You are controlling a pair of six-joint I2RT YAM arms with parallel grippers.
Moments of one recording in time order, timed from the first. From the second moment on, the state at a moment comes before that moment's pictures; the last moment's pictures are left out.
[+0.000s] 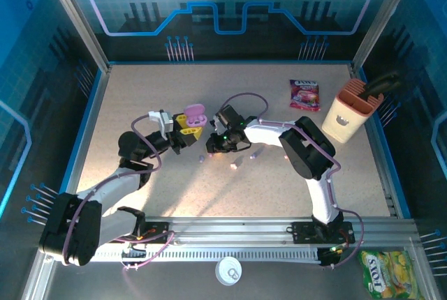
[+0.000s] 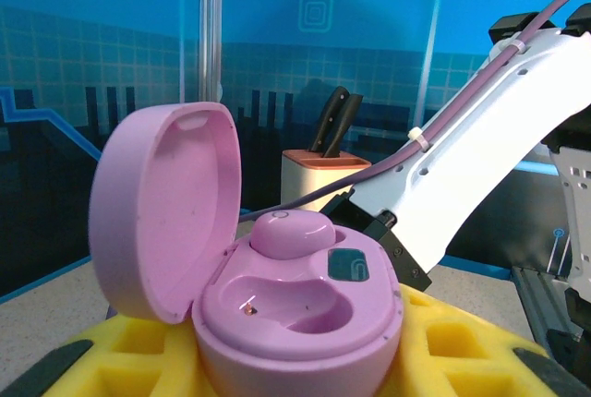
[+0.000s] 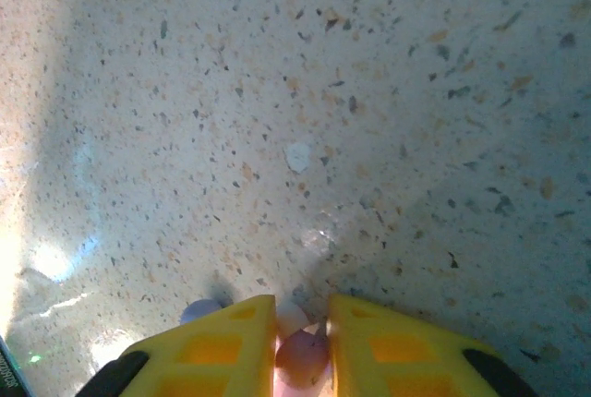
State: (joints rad) left arm -0.21 1.14 0.37 1.12 0.86 -0.32; right arm 0.72 2.08 1.33 -0.31 -0.43 0.56
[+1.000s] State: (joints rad) left arm -0.21 1.17 0.37 1.10 0.87 -0.32; right arm 0.70 1.91 1.23 -0.40 -0.39 0.53
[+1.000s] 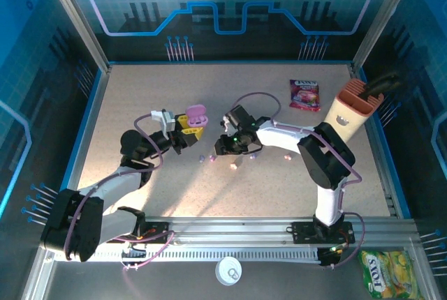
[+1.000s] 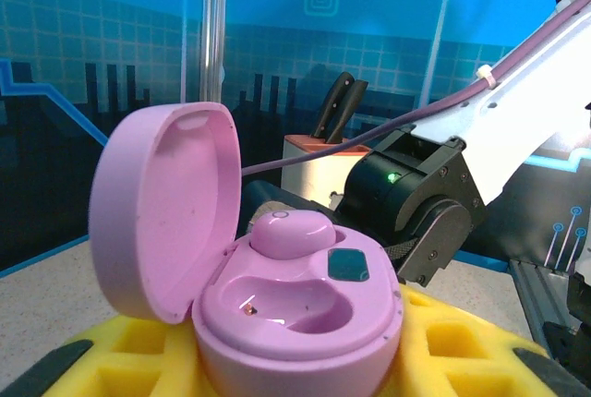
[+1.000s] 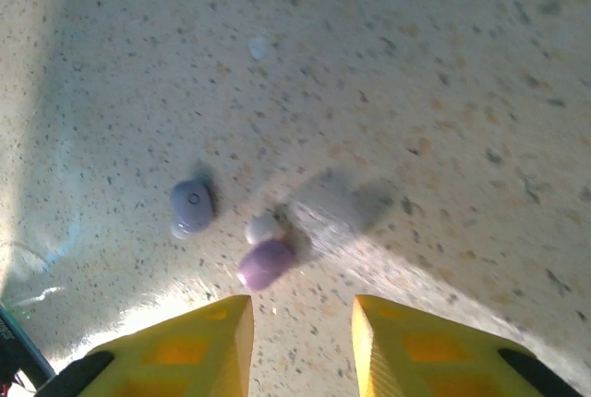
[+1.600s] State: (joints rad) left arm -0.21 1.17 0.37 1.10 0.87 -0.32; right arm 0.75 2.08 1.40 -0.50 -0.39 0.43
